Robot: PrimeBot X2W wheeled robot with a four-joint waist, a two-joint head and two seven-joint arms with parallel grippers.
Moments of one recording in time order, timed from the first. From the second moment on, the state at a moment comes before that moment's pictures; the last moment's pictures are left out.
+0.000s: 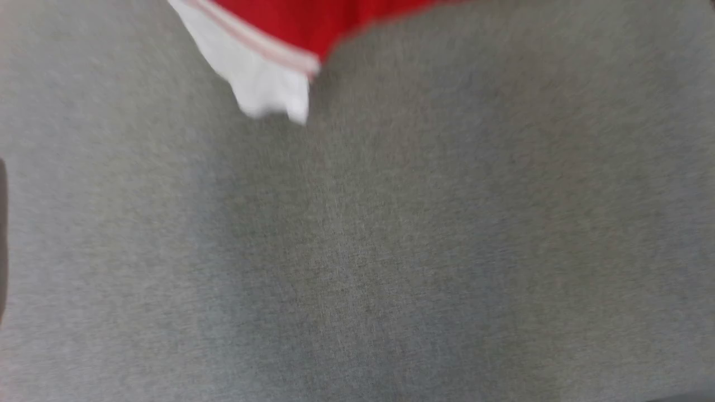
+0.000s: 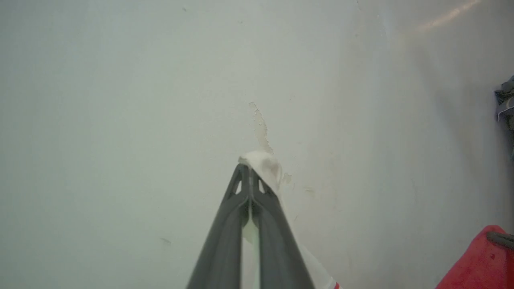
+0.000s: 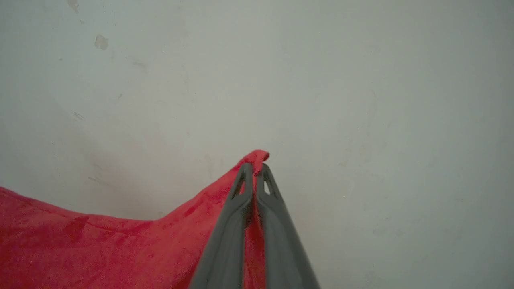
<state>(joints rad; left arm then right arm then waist) -1.79 0.30 -0.39 0.65 -0.44 -0.03 -0.08 -1.61 -0.05 -0.22 0.79 0.03 0.13 0.13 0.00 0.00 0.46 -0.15</state>
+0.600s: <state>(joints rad) -1.62 0.30 -0.32 0.58 -0.44 -0.10 -0.26 -1.60 -0.05 -0.21 0.88 -0.12 0.13 -0.10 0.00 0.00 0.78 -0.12</state>
